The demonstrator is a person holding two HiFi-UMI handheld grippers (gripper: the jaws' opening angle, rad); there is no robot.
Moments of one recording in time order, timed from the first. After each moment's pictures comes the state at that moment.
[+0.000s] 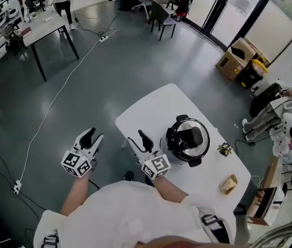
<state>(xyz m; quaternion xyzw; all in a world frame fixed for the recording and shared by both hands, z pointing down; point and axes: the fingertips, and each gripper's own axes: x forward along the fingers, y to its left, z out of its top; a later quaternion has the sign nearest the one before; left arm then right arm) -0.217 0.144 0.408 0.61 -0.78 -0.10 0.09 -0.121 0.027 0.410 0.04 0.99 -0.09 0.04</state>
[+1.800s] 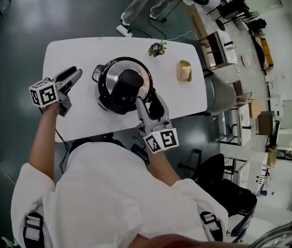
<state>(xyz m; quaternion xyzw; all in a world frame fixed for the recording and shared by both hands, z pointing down) -0.150 -0.298 0.487 0.88 -0.25 -0.07 0.40 0.071 -0.155 0.371 -0.57 0.82 -0.05 0.04</state>
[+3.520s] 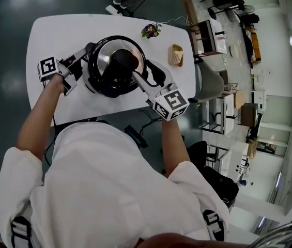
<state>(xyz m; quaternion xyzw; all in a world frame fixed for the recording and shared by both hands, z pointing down) -0.072 -0.306 0.563 0.71 -0.13 -0.22 0.66 0.077 -0.205 0.413 -0.42 0.88 -0.04 -0.20</state>
